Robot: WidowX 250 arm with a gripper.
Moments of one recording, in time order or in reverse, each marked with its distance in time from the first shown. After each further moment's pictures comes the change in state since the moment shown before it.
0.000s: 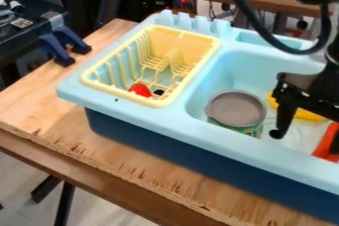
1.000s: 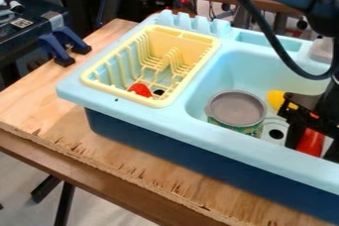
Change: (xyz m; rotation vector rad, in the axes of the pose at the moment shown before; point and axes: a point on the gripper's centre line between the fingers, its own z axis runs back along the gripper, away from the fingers) arm 0.010 -0.009 -0.029 0.040 0.058 0.029
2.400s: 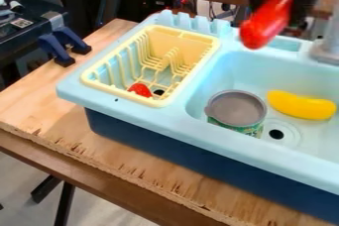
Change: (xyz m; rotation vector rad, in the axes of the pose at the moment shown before) arm -0.007 0.092 0.149 -0.083 -0.180 -0.045
